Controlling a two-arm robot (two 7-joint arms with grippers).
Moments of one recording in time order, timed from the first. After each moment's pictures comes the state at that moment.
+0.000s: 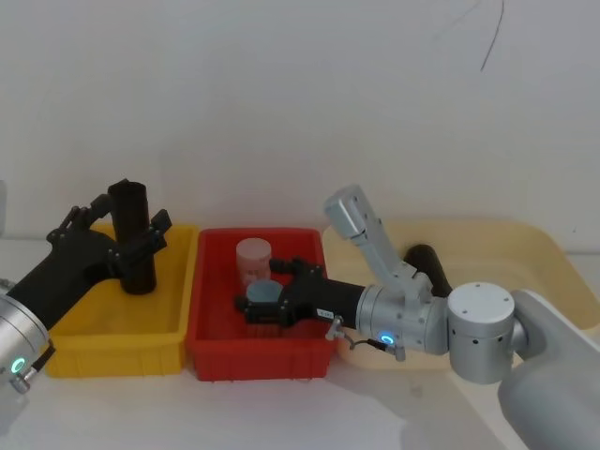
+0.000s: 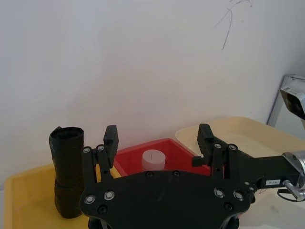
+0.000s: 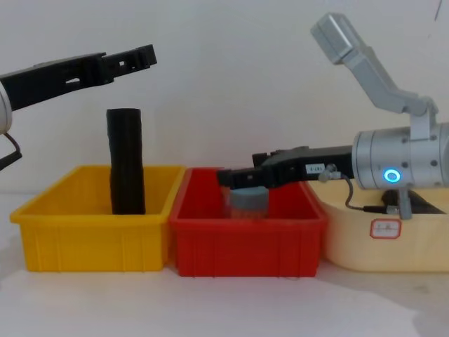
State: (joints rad) left arm -0.31 0.39 0.26 -1.61 -0.61 0.03 -0.33; right arm 0.74 0.24 -0.59 -0.99 0.37 0.12 0.66
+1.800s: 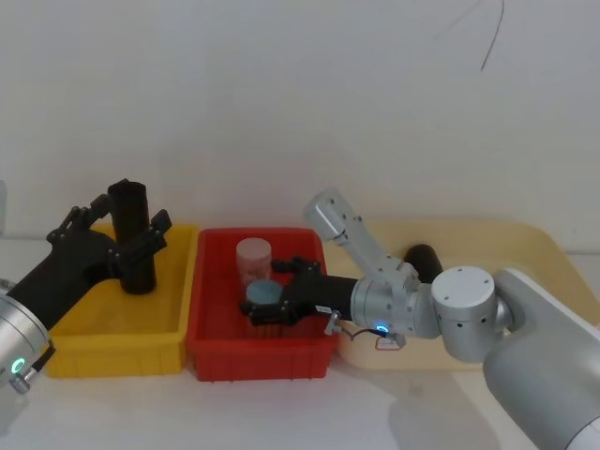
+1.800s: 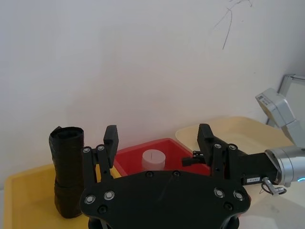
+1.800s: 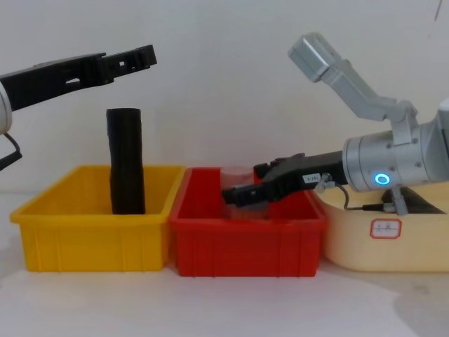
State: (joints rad) left arm -0.31 0.39 0.26 -1.61 -0.61 0.03 -0.33; right arm 0.85 0.19 -0.64 -0.80 0.25 0.06 0.67
